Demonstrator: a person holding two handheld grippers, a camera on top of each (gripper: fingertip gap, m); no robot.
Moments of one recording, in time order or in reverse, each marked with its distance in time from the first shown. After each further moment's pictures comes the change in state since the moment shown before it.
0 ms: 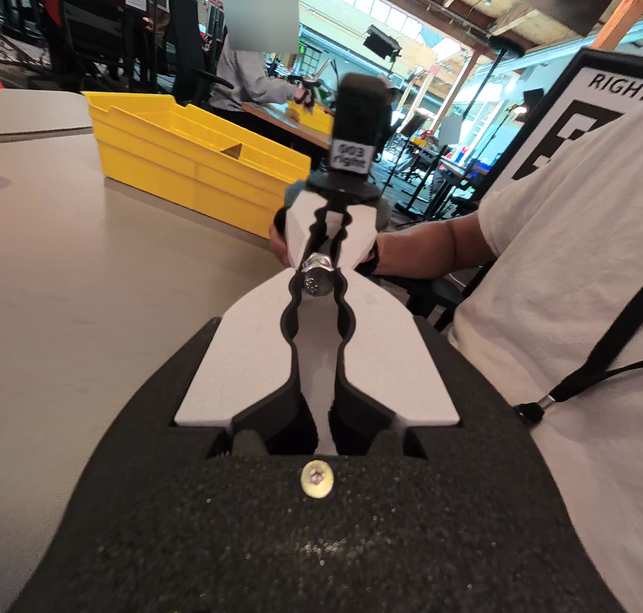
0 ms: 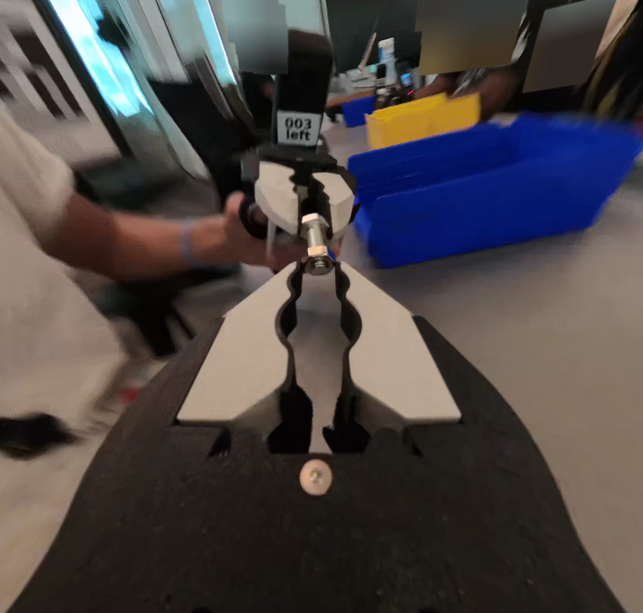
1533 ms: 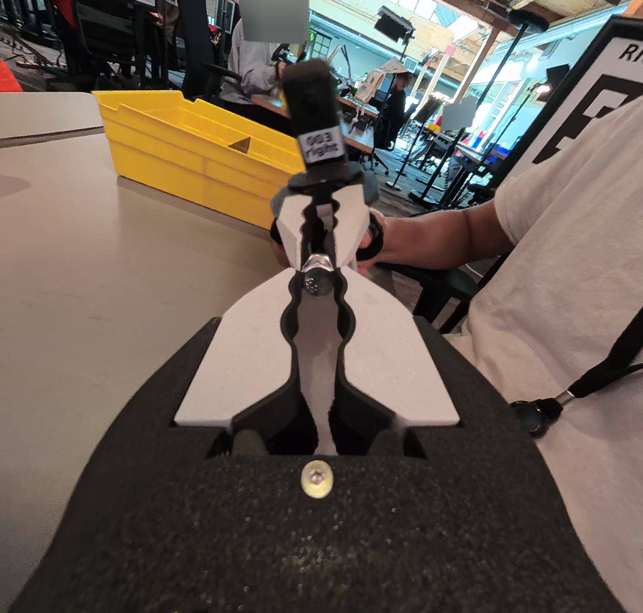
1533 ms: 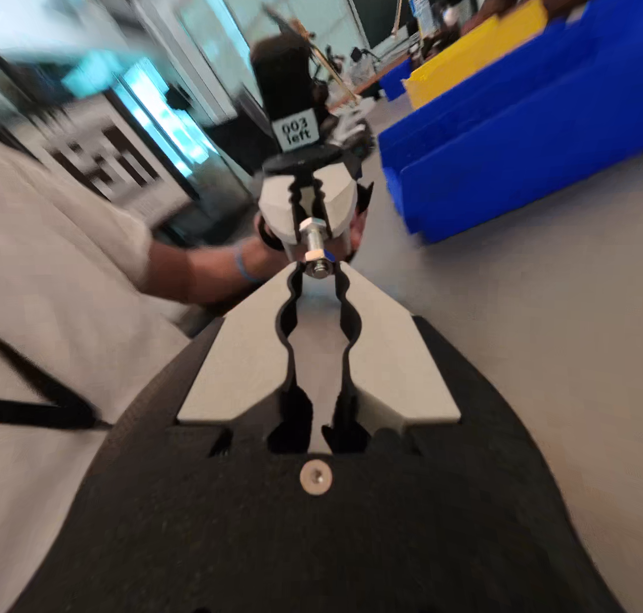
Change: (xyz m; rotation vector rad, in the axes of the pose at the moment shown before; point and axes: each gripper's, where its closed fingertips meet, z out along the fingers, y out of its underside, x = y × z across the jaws) left arm -0.003 0.004 0.002 -0.028 -0.034 0.038; right arm -0.001 0.002 -0.001 -0.020 -0.148 0.330
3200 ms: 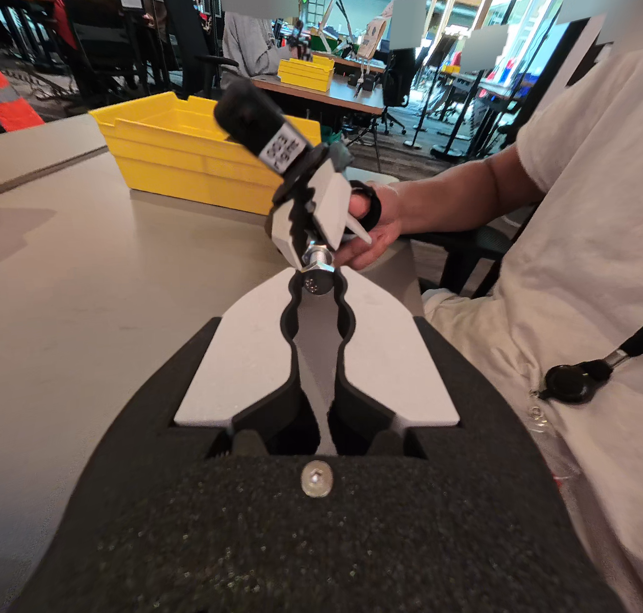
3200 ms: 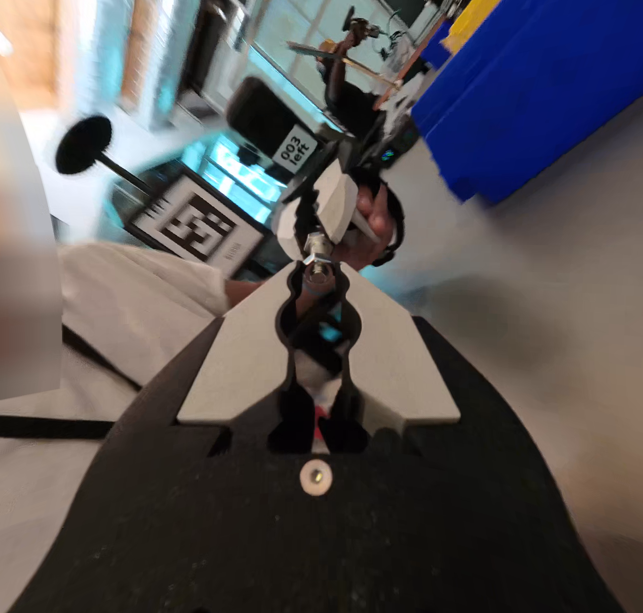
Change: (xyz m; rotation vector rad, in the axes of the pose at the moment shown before) left arm 0.005 0.010 0.000 -0.076 -0.020 0.183; right arm -0.004 0.003 0.004 0.036 -0.167 0.375
